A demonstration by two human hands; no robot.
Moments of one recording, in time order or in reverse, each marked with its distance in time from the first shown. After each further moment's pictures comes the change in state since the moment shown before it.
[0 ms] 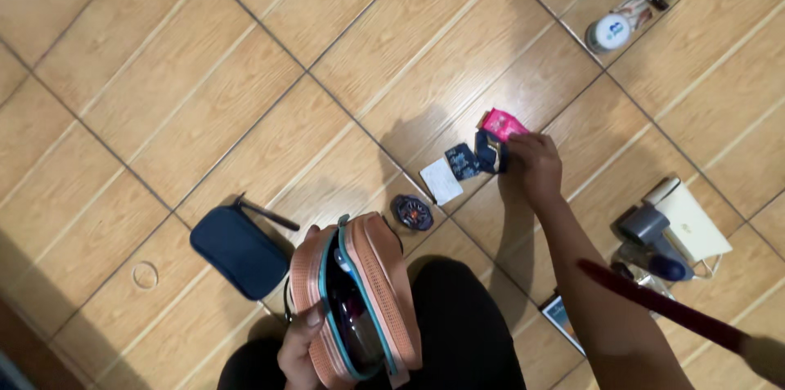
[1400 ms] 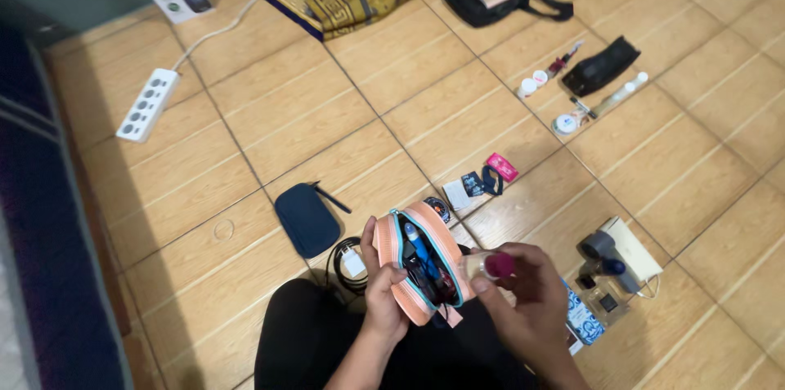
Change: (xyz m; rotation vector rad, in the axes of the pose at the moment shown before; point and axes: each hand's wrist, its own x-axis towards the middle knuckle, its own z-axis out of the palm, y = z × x) left_hand -0.130 -0.008 0.041 0.158 -0.148 0.311; right_hand -0.111 -0.389 -0.267 1.012 0.002 0.158
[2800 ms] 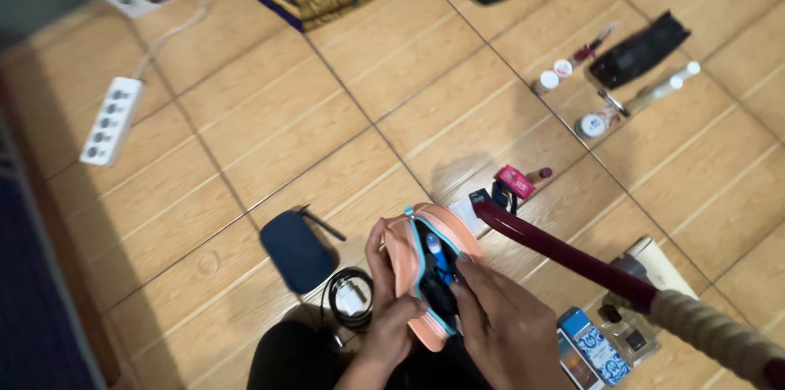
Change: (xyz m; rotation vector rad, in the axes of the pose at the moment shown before) left_hand 0.094 0.006 0.034 0.123 -0.170 -0.061; right_hand 0.107 0.020 0.030 -0.867 -0.037 -0.260
